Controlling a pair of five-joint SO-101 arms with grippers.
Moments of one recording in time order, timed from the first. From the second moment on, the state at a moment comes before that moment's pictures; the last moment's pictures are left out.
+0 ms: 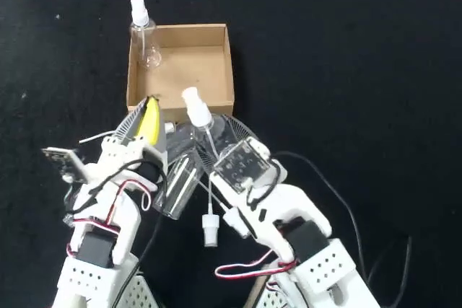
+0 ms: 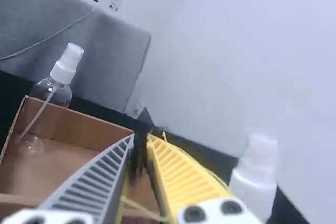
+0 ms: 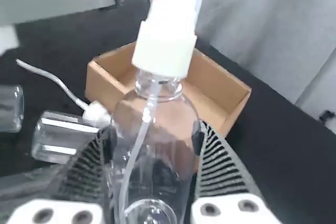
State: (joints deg) left arm 10.6 -103.7 96.0 9.0 29.4; right arm -31.3 -85.2 86.4 24.4 17.3
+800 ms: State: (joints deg) left arm 8.1 -103.7 96.0 2.2 47.7; right arm -37.7 -88.0 87.6 26.1 18.3
